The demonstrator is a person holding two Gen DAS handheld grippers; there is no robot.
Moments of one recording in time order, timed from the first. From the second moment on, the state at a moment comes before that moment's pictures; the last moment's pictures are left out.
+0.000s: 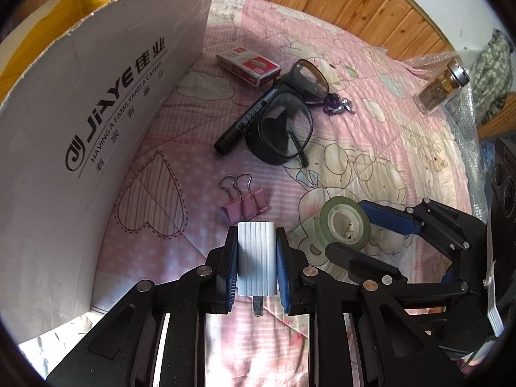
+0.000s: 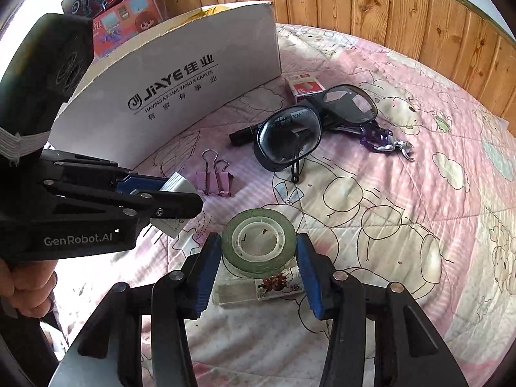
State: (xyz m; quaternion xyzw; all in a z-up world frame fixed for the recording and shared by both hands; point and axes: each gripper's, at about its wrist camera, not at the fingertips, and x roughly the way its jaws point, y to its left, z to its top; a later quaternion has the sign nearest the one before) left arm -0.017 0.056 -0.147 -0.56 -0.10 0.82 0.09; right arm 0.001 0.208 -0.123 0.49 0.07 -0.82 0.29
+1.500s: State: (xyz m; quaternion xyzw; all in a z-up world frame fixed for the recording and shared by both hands) left arm 0.038 0.029 -0.032 -0.45 -0.14 0.87 0.10; right arm 0.067 0.185 -0.034 0.41 0.07 -0.88 0.25
